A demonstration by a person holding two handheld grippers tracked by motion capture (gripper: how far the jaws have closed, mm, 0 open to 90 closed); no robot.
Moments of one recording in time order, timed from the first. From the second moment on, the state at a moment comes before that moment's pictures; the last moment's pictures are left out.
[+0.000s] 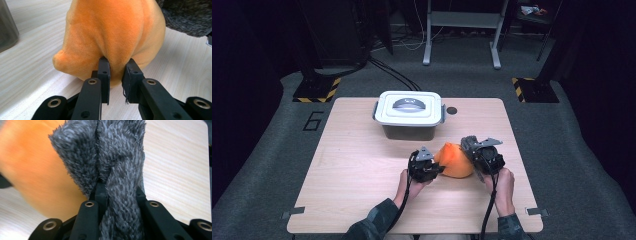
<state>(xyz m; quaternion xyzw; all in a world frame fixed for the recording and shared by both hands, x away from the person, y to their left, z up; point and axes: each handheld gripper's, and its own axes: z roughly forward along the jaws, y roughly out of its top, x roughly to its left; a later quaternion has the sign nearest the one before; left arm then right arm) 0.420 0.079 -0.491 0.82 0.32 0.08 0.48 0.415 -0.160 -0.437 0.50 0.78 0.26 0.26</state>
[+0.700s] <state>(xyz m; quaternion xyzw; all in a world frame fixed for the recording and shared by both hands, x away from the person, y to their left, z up) 0.420 0.082 -0.492 0.81 0.32 0.09 0.47 0.418 -0.183 -0.455 0.54 0.77 0.25 0.24</state>
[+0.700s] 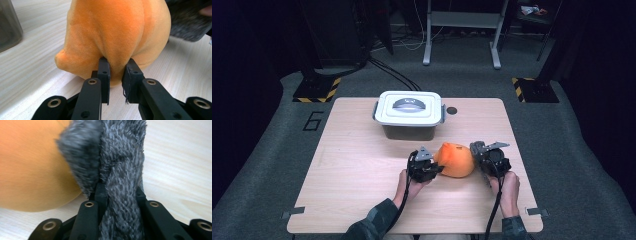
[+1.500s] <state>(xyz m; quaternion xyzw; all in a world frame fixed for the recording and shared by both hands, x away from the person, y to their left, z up) 0.421 0.081 -0.492 0.82 0.32 0.09 0.47 0.407 -0.118 -0.415 0.45 0.81 0.27 0.28</state>
